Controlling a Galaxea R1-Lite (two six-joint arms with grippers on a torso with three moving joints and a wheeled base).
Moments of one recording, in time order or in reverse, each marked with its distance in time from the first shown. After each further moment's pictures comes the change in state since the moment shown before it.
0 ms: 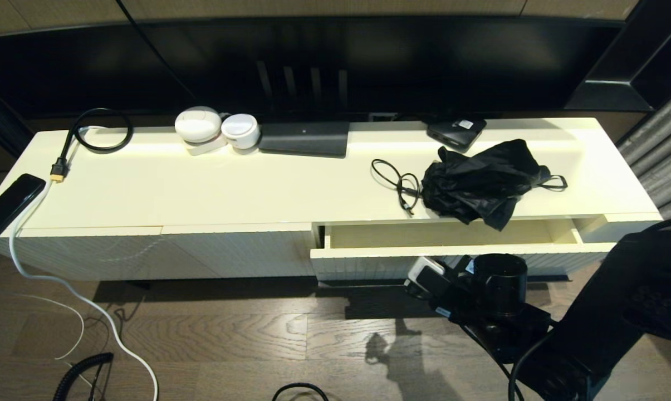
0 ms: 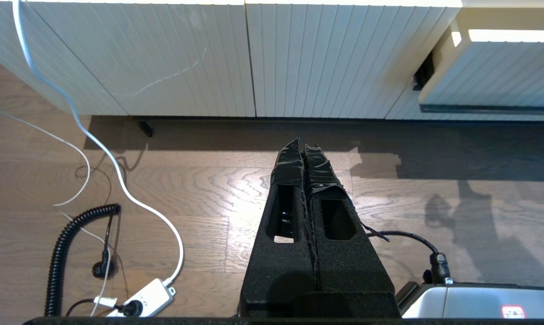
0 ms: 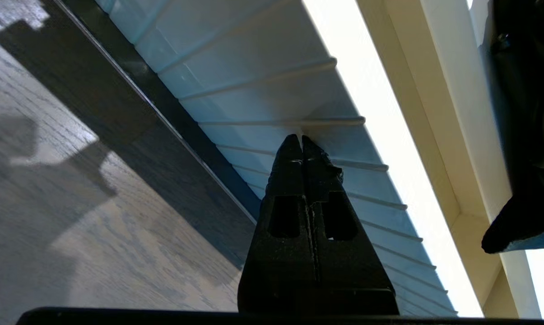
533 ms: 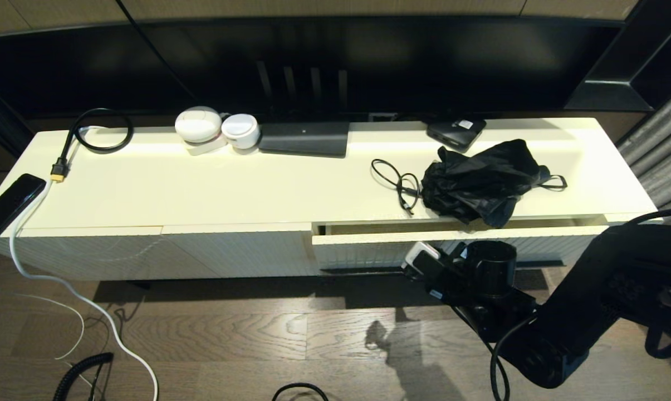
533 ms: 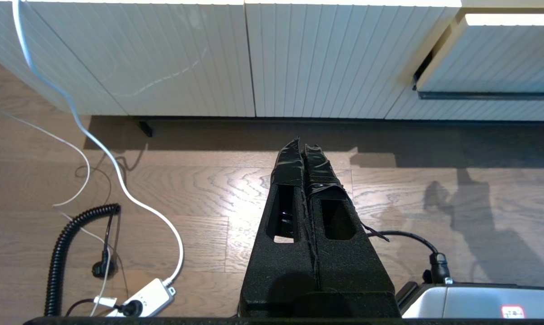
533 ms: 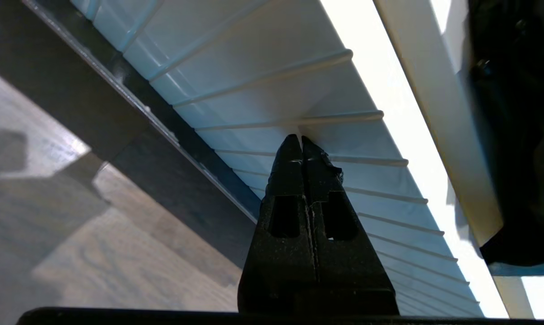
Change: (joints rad) left arm 0.000 0.000 0.000 0.000 0.000 0.000; right arm -0.039 0.055 -0.124 0.009 -0.002 -0.001
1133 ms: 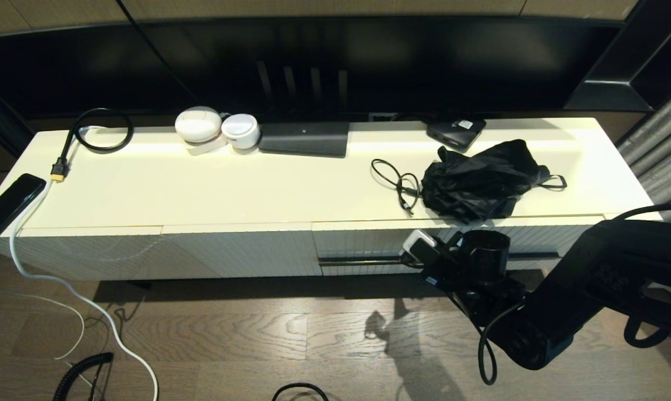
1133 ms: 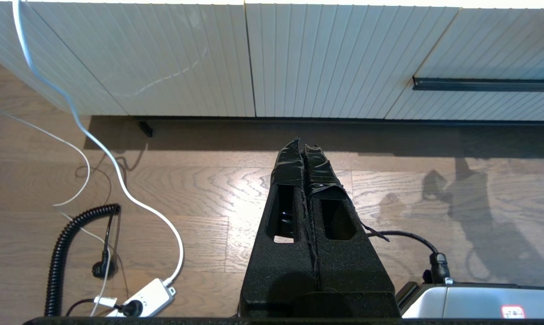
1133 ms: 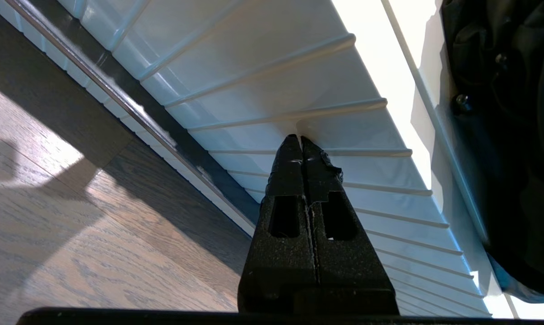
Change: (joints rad) left arm 0.000 0.000 0.000 0.000 0.000 0.000; right arm -0.029 0.036 -0.103 0.015 -0.002 -0.013
